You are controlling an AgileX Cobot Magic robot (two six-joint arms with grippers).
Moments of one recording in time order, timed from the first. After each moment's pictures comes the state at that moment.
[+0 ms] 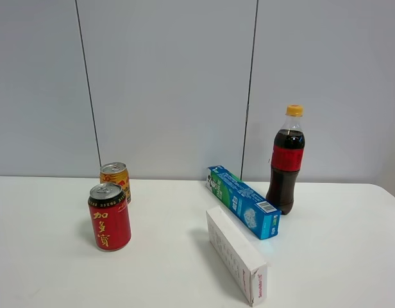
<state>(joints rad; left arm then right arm) 0.04 0.01 -0.51 -0.10 1.06 0.06 -0.03 0.00 -0.50 -0.01 1.07 -0.01</state>
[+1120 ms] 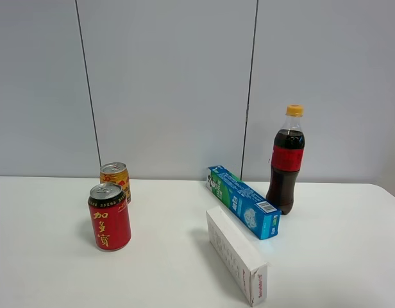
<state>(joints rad) 0.04 0.01 -0.51 -0.10 1.06 0.06 -0.03 0.38 -0.55 0.02 0.57 -0.10</state>
